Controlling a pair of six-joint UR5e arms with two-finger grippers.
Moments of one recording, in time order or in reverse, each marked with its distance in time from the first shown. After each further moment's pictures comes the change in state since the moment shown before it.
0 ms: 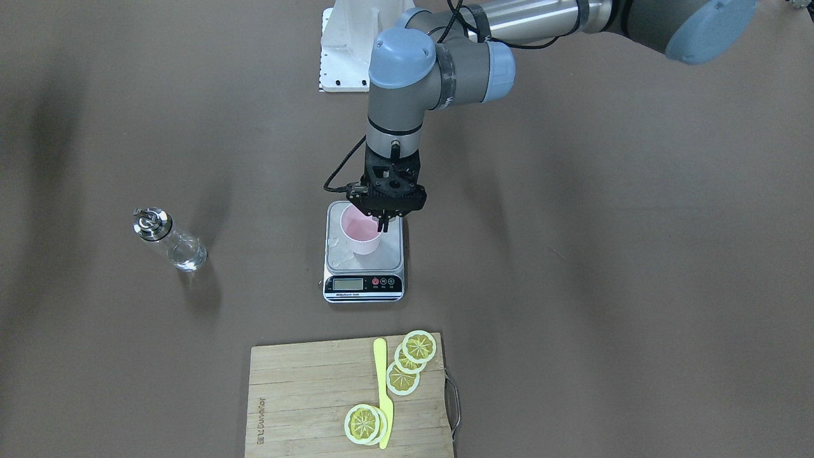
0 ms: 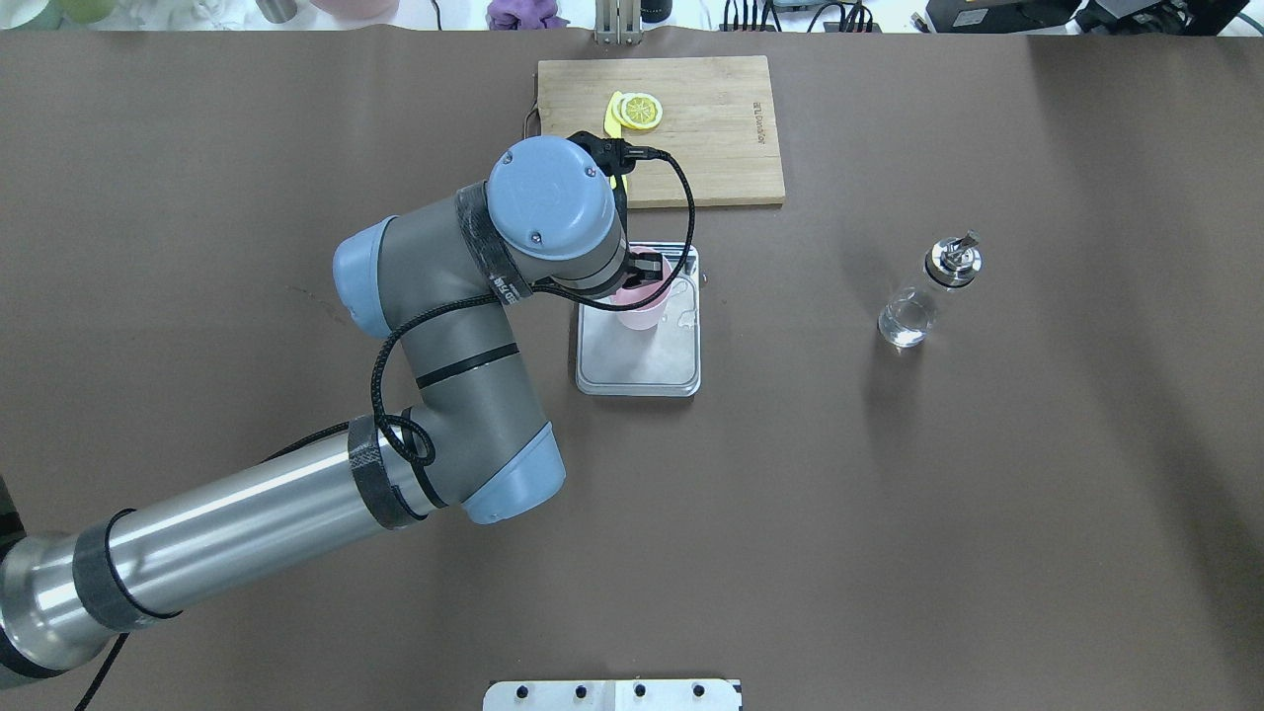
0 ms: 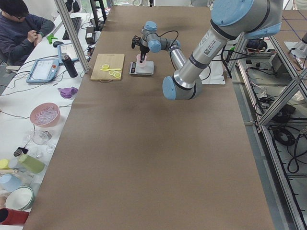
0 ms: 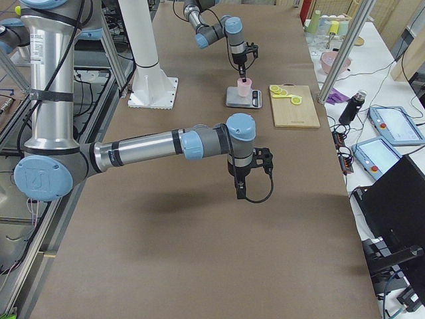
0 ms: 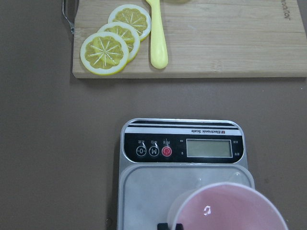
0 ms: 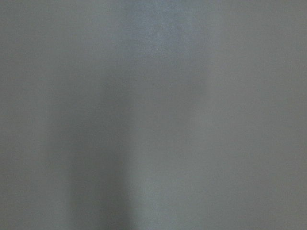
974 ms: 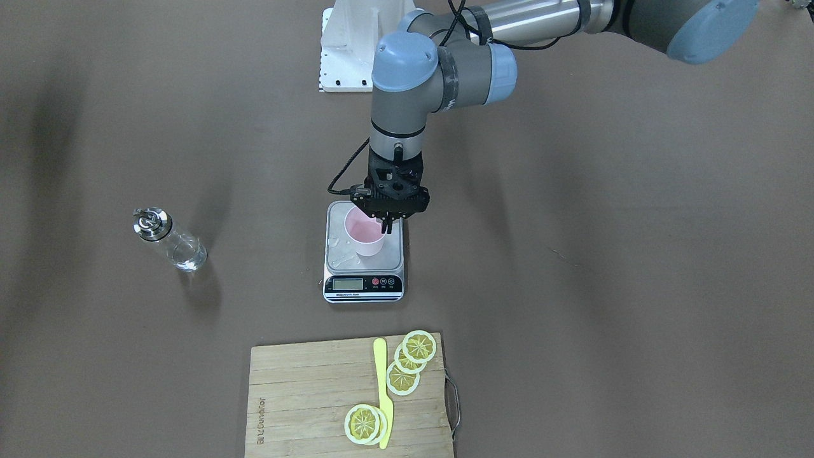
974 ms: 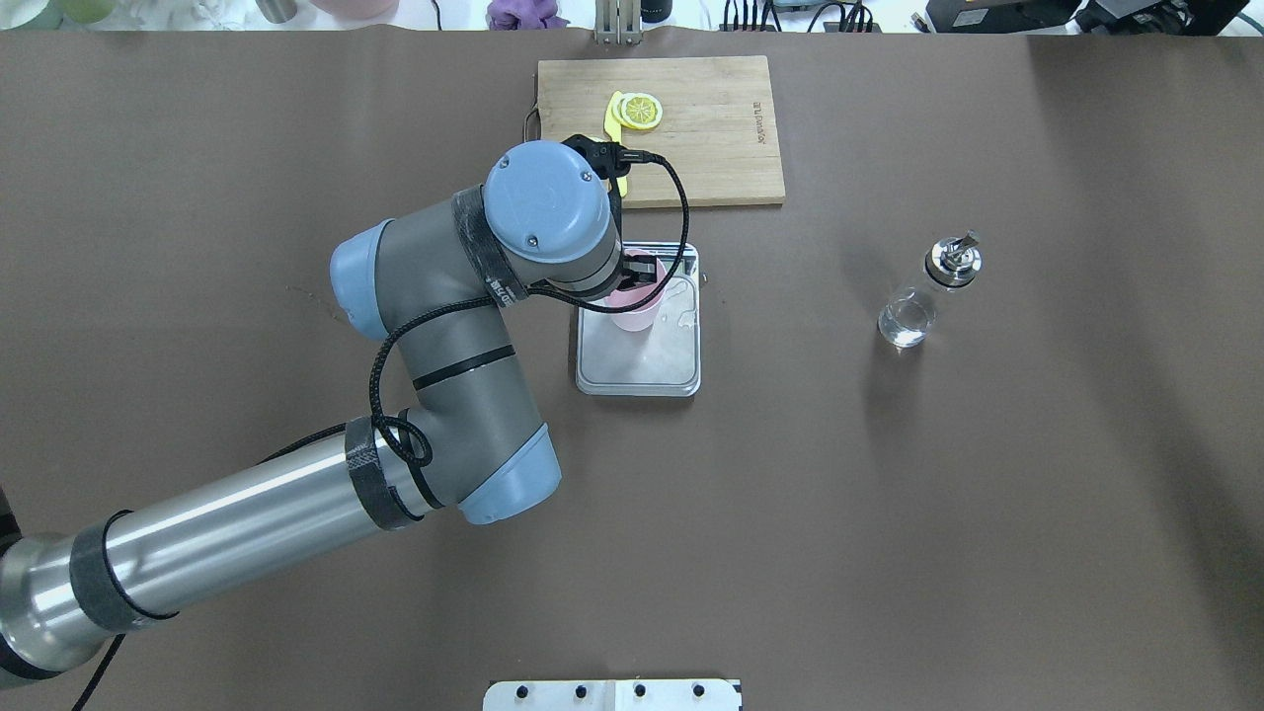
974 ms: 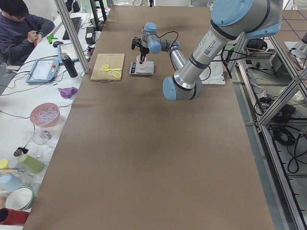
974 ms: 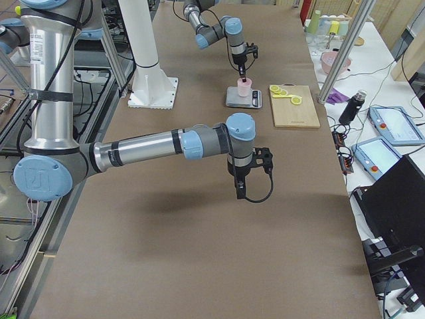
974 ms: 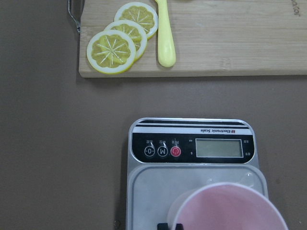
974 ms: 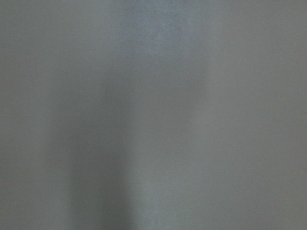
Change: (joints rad) left arm 0.000 0.007 0.001 0.000 0.004 0.005; right arm 0.001 -0.001 0.003 0.001 0.000 0.000
